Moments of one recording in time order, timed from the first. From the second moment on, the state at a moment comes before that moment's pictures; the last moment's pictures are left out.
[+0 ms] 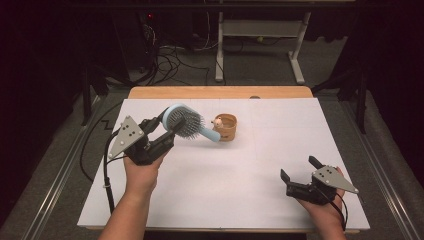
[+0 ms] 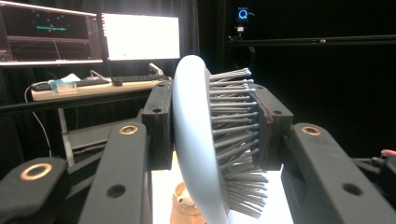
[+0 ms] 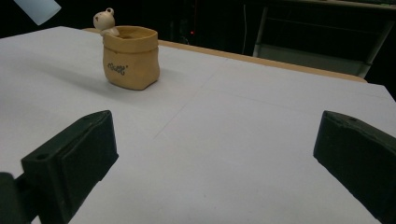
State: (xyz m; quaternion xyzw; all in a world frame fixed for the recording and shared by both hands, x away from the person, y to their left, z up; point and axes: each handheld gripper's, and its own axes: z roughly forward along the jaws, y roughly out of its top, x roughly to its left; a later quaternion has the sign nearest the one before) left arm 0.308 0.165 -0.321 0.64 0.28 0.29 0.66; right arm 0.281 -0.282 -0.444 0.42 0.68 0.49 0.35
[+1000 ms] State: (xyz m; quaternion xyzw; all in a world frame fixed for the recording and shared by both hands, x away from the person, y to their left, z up) left arm 0.347 0.132 -0.297 0.64 0.27 0.29 0.66; right arm 0.280 -0.285 -0.442 0.42 0.68 0.49 0.36
